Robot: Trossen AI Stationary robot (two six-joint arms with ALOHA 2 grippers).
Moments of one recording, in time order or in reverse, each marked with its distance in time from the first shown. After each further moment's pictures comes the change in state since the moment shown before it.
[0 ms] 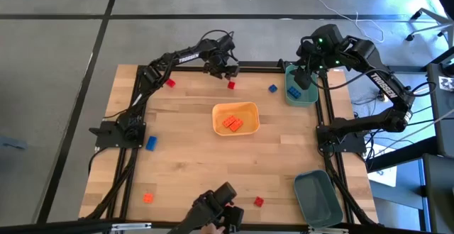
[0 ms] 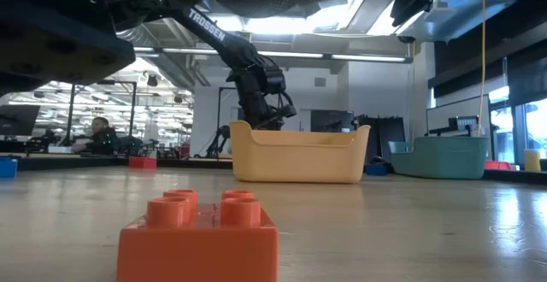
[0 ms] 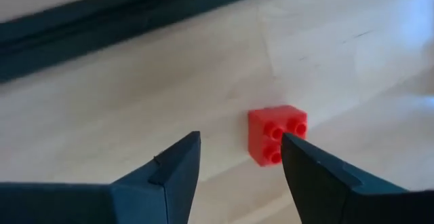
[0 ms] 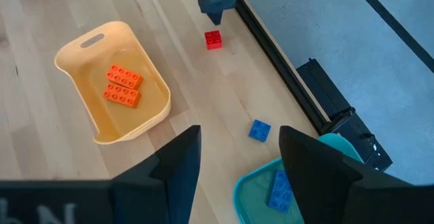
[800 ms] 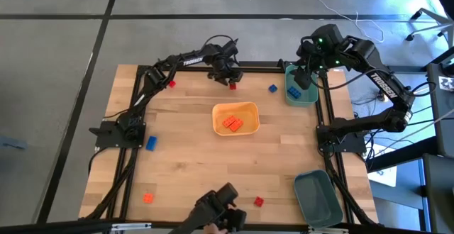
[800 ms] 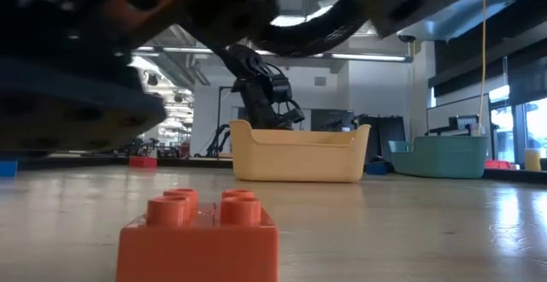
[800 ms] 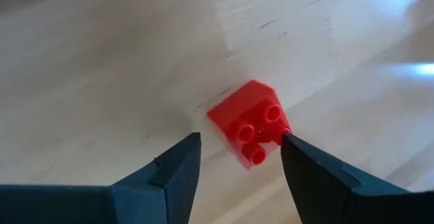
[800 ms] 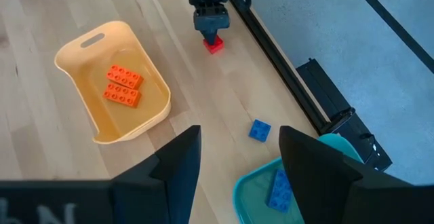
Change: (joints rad) left arm -0.019 0.060 0.007 0.043 0.127 0.004; right arm 0.000 0.000 0.000 0.000 0.000 -0.002
